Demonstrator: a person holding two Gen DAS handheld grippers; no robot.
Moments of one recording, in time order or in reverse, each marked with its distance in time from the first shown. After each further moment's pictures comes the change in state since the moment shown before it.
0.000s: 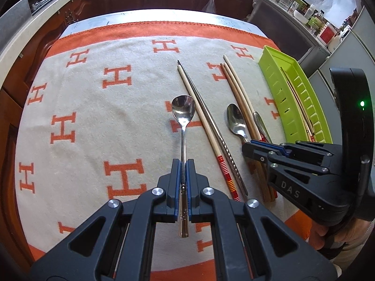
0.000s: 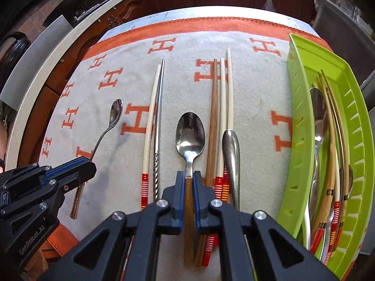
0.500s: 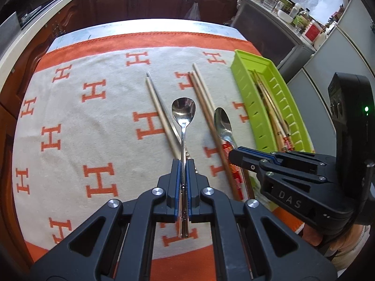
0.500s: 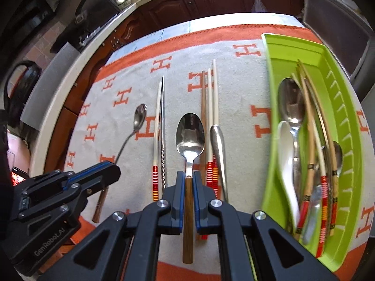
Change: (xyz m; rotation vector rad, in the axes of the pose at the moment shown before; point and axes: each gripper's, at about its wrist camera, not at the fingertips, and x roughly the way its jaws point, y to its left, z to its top) left arm -0.025 -0.047 0.008 0.045 -0.020 -0.057; right arm -0.048 -0.034 -0.015 0.127 -0.065 0.135
